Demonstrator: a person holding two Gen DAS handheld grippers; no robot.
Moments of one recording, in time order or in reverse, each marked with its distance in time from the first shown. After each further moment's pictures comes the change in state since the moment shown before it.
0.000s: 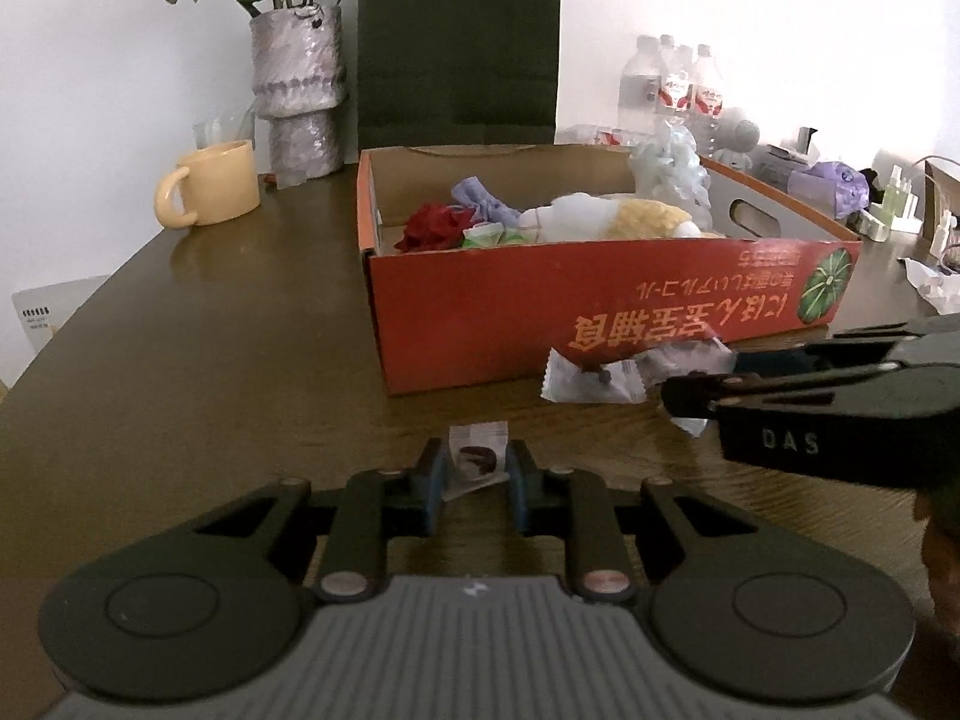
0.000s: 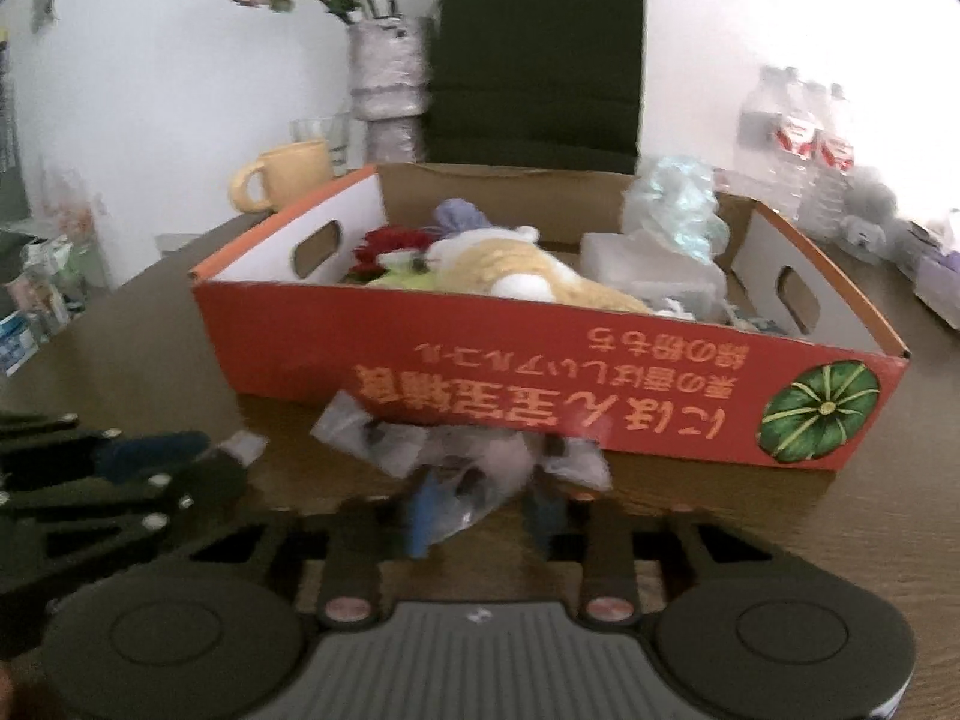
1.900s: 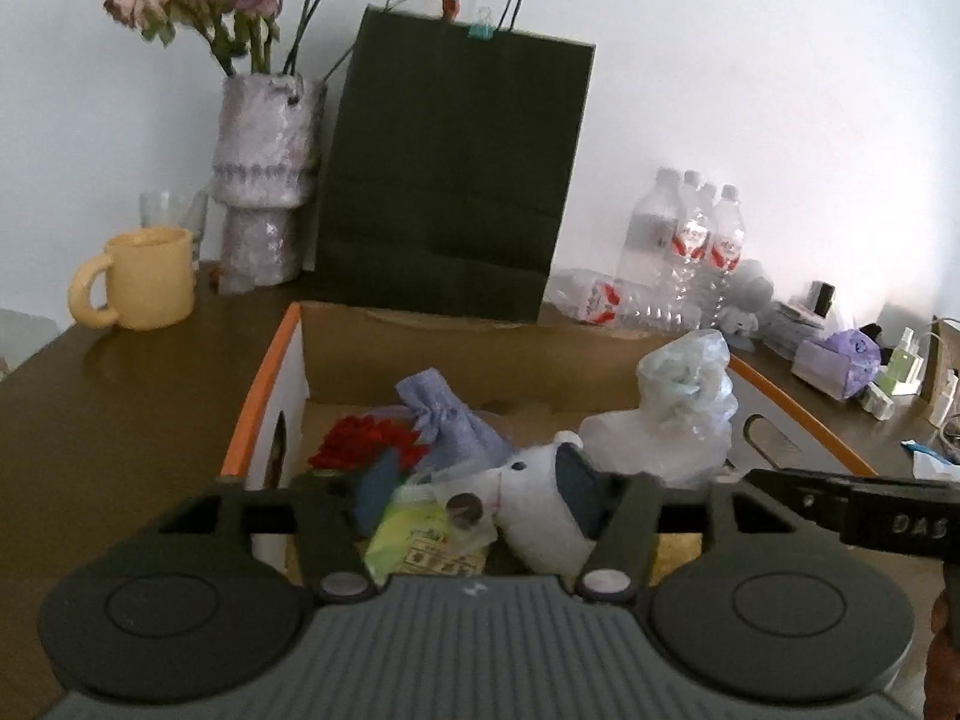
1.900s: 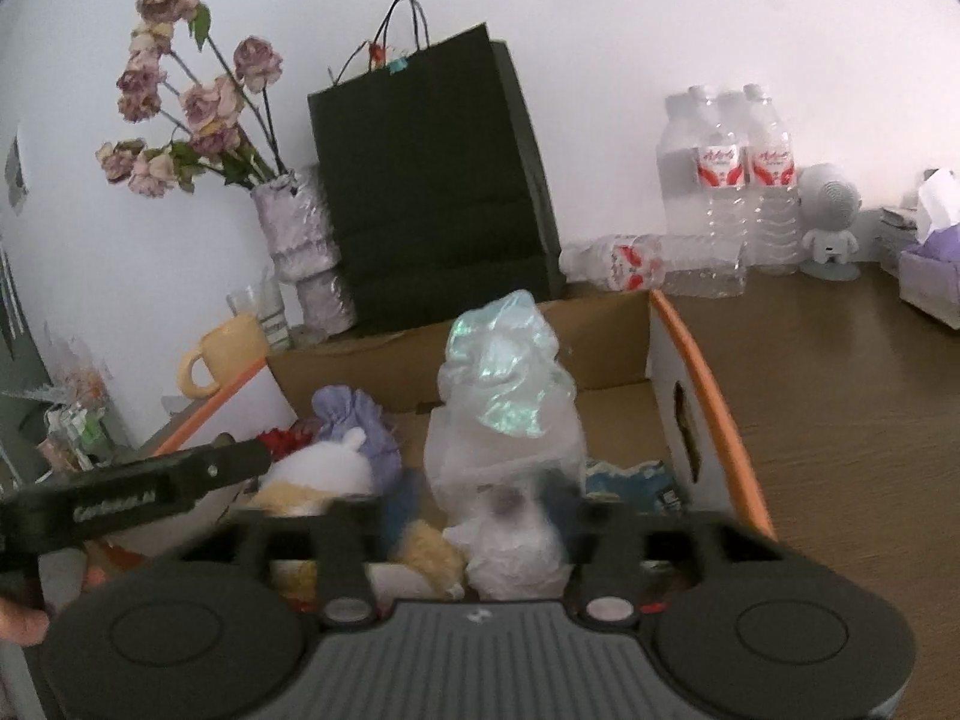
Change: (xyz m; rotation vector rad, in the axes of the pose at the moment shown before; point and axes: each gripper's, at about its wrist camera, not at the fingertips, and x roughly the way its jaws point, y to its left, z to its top) left arm 0.070 -0.009 0.095 -0.140 -0.223 -0.062; right arm 0.017 -0.124 0.053 0.217 -0.208 0.094
